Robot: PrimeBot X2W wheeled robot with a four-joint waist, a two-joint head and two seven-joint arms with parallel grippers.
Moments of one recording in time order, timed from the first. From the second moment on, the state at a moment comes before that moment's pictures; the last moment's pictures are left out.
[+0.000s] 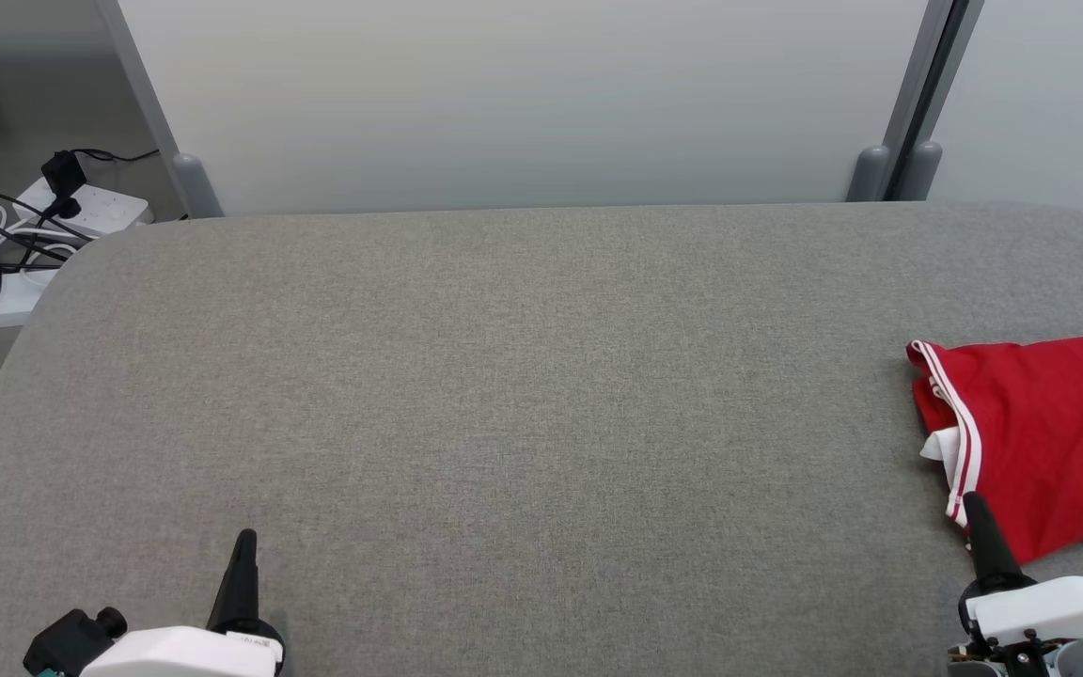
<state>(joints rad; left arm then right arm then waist) -0.01 0.03 0.04 0.35 -1.05 -0.06 -0.03 -0.09 -0.06 -0.07 0.40 1.04 0.13 -0.03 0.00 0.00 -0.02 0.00</state>
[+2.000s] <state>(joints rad) -0.05 0.03 0.08 0.27 -1.61 -0.12 0.11 -0.09 -0.04 -0.13 0.28 1.60 0.13 0.11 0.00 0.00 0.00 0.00</state>
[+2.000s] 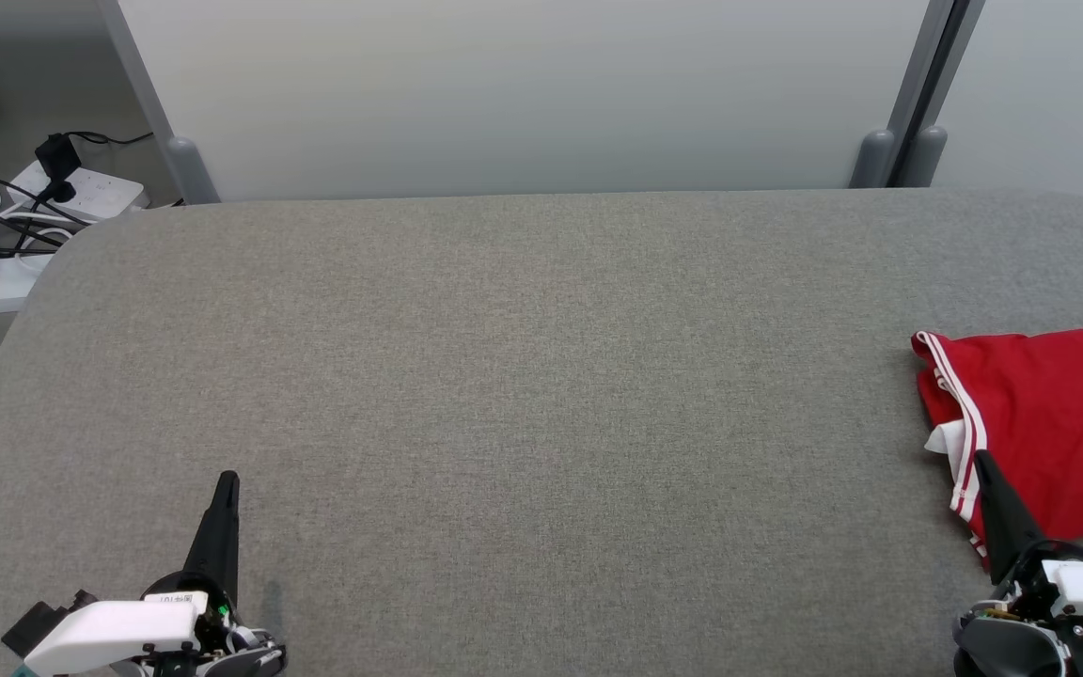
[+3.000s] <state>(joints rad) -0.05 0.03 0.08 0.27 -1.61 -0.12 0.11 -0.09 -0.04 -0.13 0.28 1.60 0.13 0.11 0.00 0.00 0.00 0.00</state>
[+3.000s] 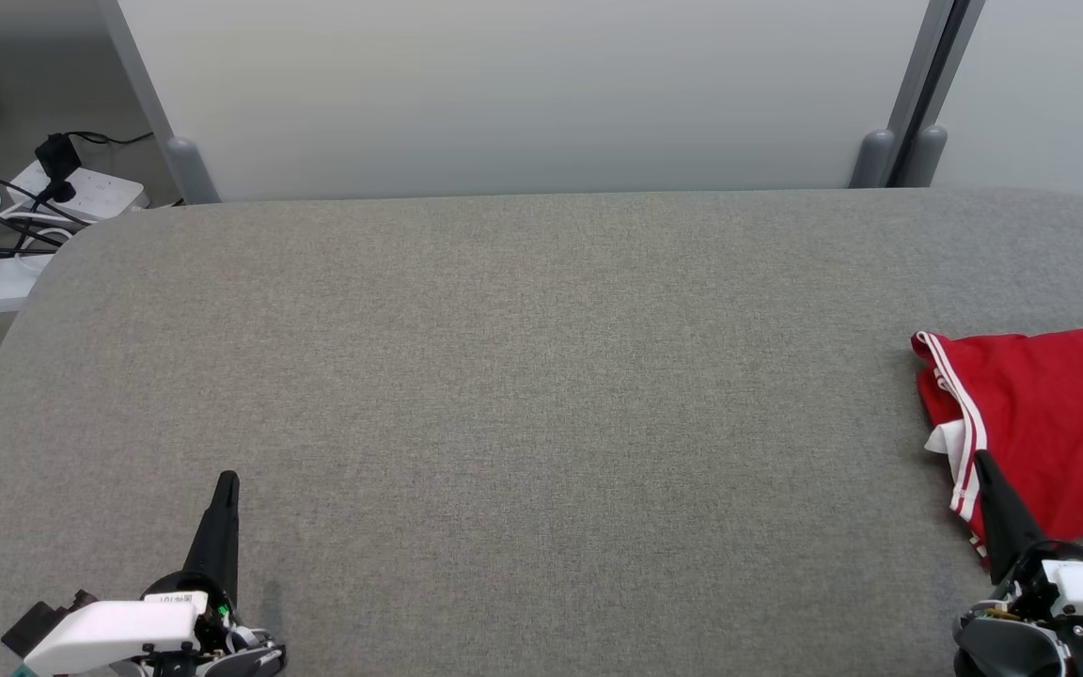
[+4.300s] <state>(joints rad) -0.05 0.03 0.08 0.27 -1.61 -0.12 0.11 -0.09 -0.04 -0.13 0.27 1.60 0.13 0.11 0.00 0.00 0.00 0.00</state>
